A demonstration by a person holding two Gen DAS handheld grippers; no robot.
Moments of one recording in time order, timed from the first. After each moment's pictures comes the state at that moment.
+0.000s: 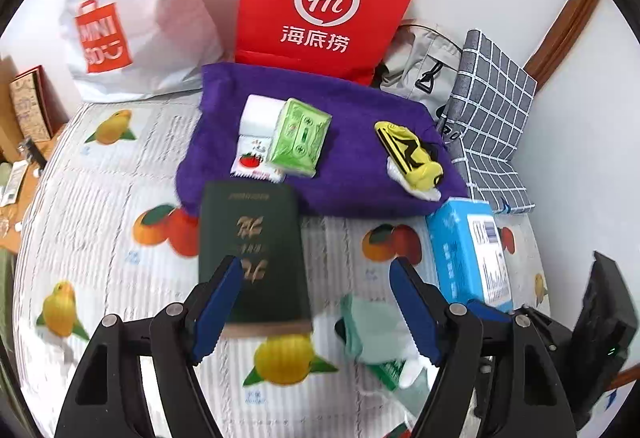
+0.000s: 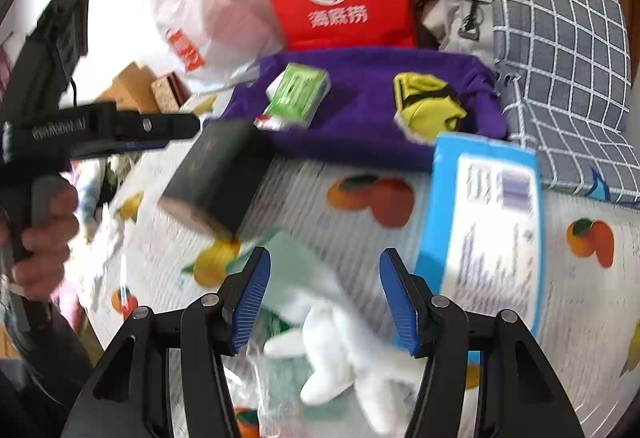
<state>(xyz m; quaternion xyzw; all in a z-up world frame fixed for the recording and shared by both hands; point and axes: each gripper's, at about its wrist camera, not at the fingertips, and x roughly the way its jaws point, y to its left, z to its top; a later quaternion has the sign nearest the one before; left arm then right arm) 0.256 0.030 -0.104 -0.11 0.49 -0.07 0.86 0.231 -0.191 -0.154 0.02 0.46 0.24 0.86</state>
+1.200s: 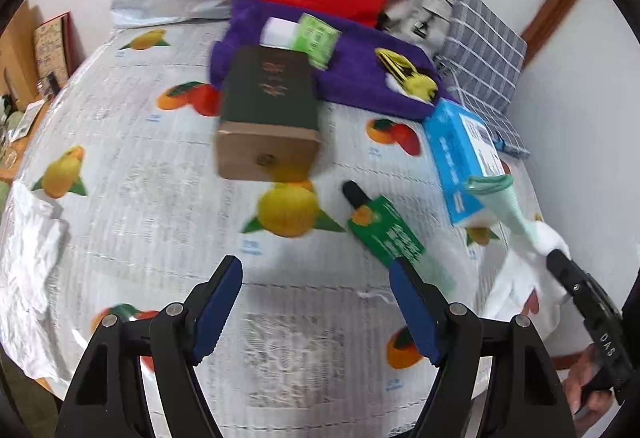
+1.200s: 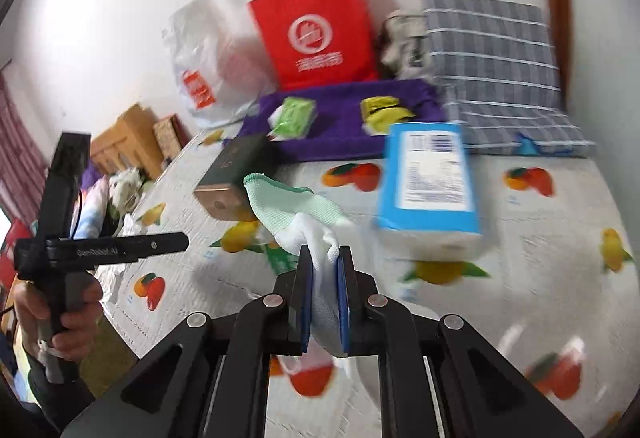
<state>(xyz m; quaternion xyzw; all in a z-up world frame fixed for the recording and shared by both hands) 0.144 0.018 -0.146 -0.11 0.51 -0.06 0.85 0.109 -0.245 -0.130 0.07 0.37 0.19 0.90</state>
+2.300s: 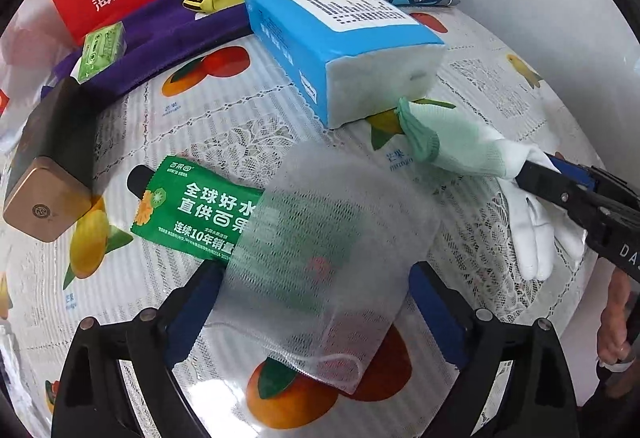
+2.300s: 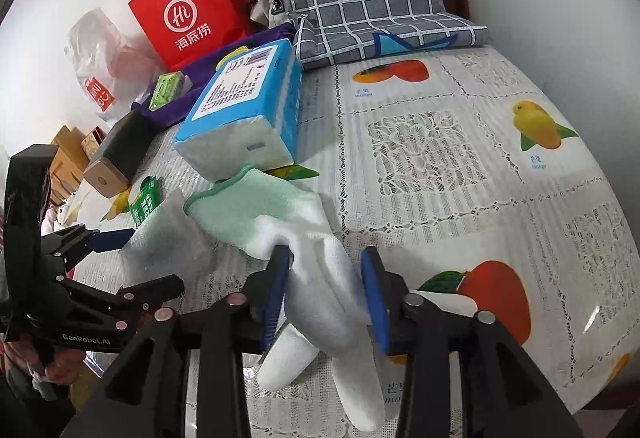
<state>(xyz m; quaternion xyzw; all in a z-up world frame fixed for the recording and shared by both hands) 0.149 -0.145 -0.215 0.12 0.53 -0.17 0.83 0.104 -0.349 -0.229 0.13 0.43 0.08 0.89</state>
